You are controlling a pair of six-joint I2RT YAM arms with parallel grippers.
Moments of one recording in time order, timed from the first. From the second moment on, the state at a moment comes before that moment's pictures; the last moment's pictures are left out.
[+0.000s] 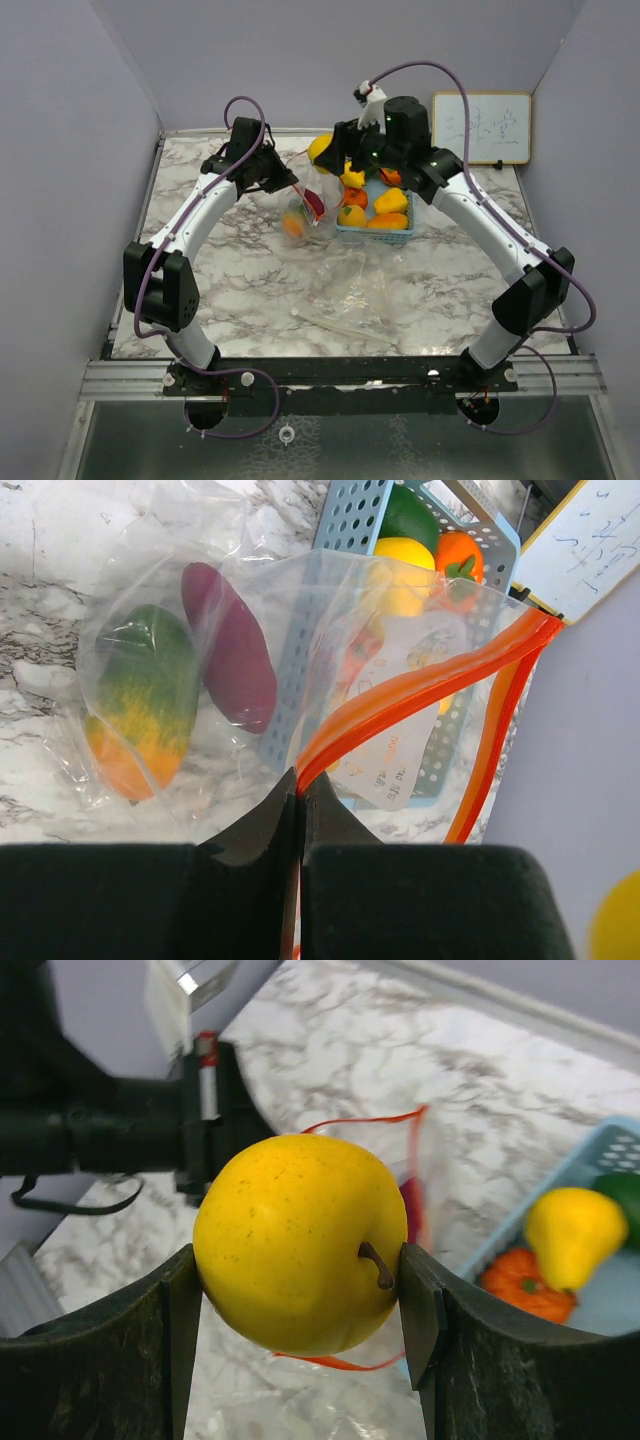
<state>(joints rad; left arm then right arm) -0.30 1.68 1.51 -0.56 0.20 -0.89 0.54 1.65 1.71 -0.37 -0.23 0.23</state>
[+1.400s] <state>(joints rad) -0.30 1.68 1.51 -0.55 0.22 -0.89 0.39 2.18 1.83 -0.42 -0.08 0.29</state>
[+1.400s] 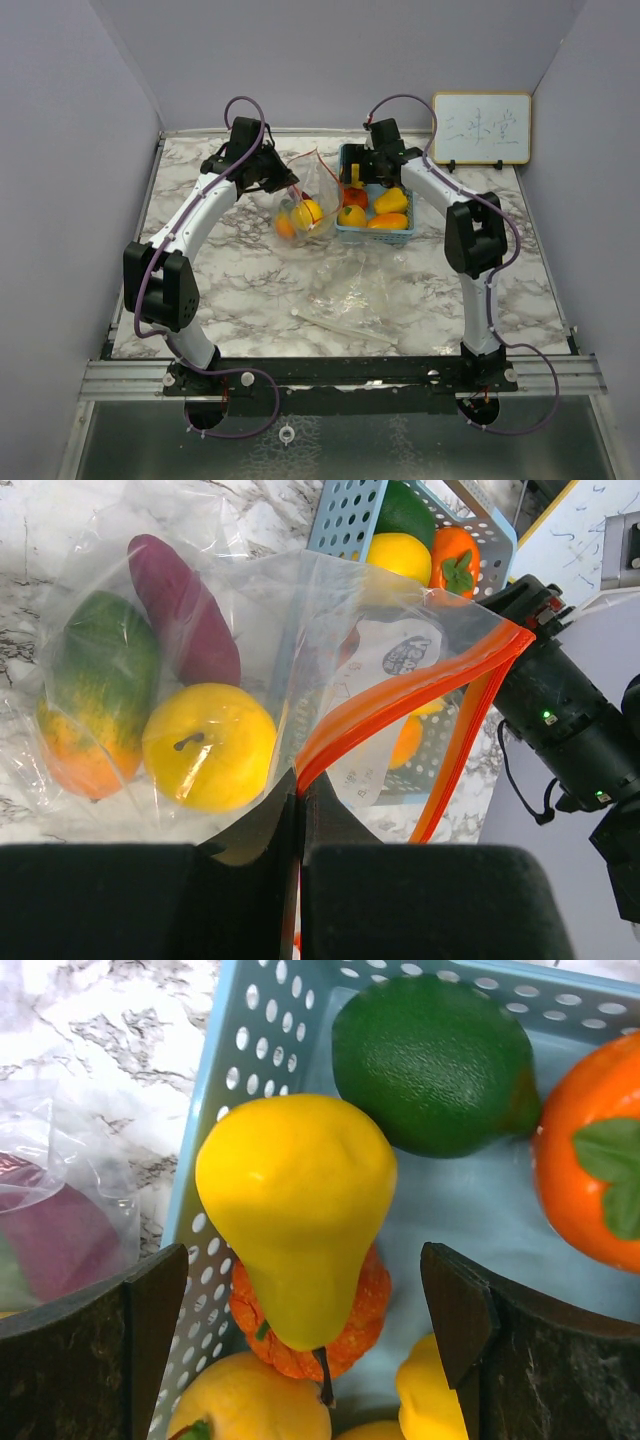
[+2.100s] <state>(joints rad) -0.29 1.68 1.51 -0.55 0.22 -0.89 0.39 2.10 1.75 -0.38 -0.14 0.26</state>
